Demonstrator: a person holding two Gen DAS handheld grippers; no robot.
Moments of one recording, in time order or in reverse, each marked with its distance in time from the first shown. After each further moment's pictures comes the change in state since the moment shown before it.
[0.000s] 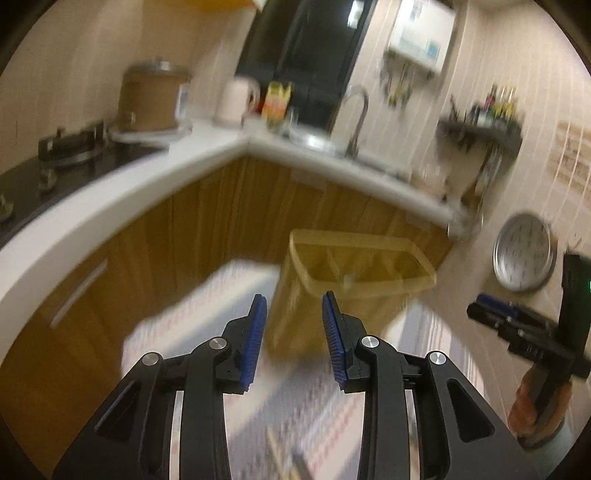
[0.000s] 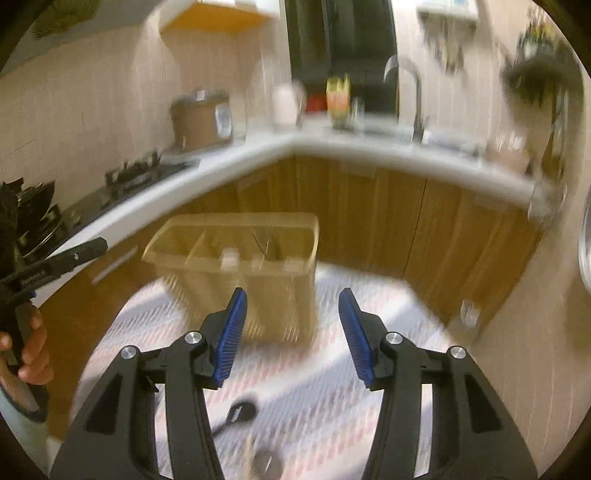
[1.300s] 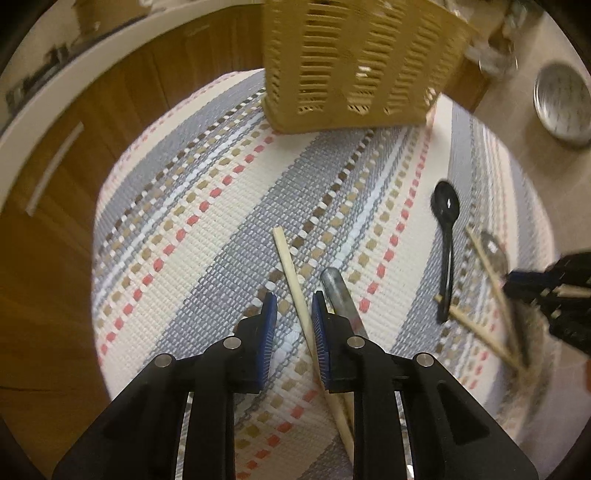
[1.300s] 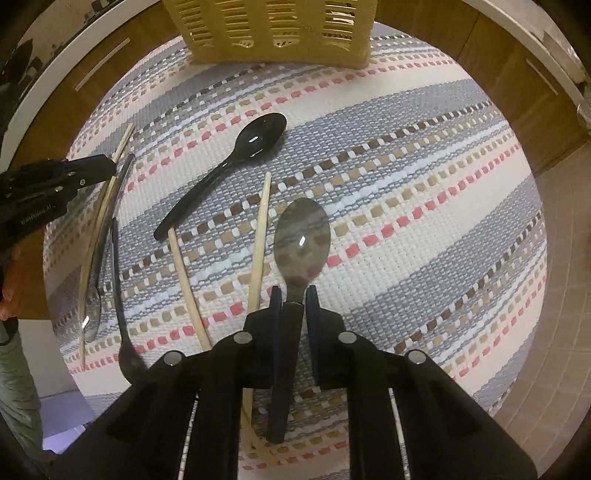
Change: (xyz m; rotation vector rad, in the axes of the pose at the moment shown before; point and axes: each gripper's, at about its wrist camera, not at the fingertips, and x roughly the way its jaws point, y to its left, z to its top) left arm 0.079 -0.005 -0.118 0.188 0.493 0.170; right arm 0.082 0.057 -0.140 -0.108 0.602 -0.063
